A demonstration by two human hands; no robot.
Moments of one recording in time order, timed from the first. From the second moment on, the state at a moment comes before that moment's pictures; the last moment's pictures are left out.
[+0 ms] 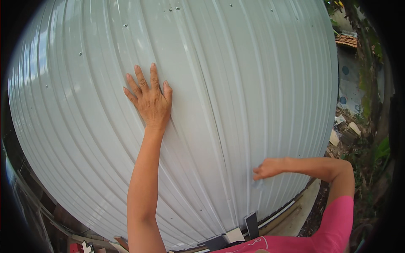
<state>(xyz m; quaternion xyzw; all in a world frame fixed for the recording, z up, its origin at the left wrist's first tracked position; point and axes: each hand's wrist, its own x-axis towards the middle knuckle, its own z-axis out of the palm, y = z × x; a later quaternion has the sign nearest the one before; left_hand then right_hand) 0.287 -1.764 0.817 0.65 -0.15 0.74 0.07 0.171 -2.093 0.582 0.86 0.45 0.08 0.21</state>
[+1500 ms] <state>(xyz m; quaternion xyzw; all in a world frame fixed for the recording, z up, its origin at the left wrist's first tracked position) 0.284 -1.760 0.814 0.65 -0.12 0.75 0.04 0.211 -2.160 0.718 0.85 0.19 0.48 0.14</state>
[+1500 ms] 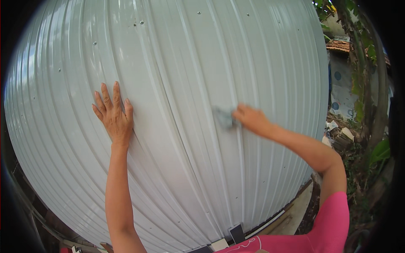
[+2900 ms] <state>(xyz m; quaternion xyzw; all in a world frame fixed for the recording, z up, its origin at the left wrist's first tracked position) 0.305 -1.770 0.815 0.61 -0.13 0.79 0.03 0.224 -2.251 1.011 0.67 0.05 0.74 0.06</state>
